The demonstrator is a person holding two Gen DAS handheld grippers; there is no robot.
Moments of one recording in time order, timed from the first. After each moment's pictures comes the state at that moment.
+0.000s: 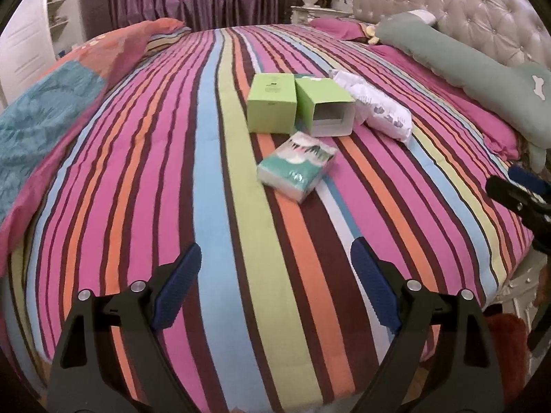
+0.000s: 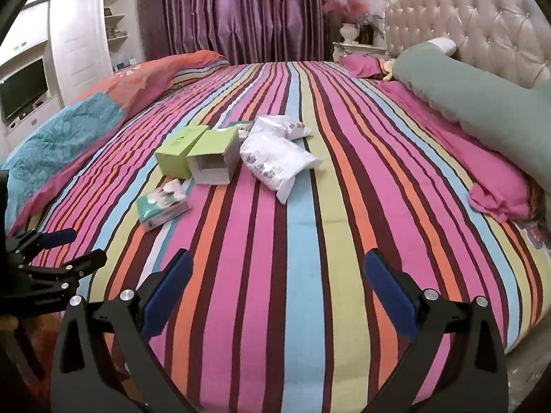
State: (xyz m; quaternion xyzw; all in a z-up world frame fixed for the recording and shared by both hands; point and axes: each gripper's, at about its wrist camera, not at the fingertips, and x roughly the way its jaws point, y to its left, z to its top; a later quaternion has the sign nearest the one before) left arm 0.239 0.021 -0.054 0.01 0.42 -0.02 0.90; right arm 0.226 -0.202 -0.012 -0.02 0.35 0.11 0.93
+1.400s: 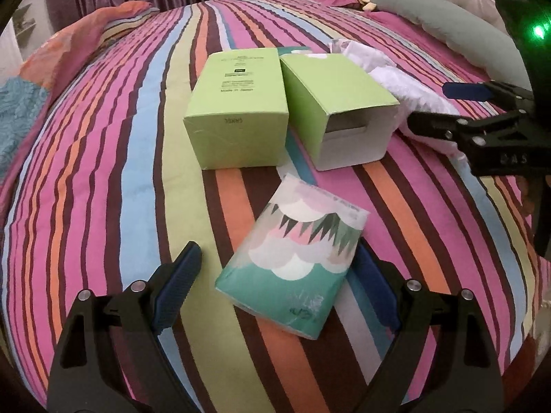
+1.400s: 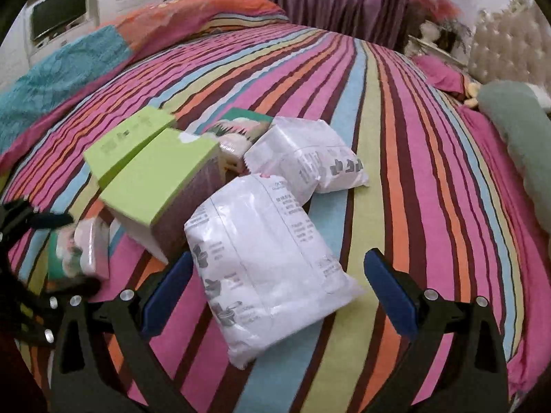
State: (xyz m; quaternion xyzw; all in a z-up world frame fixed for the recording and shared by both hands) left arm 0.364 -0.002 -0.095 0.03 0.48 -0.05 0.87; right arm 0.401 -0.159 -0.044 -0.14 0.41 0.21 0.88
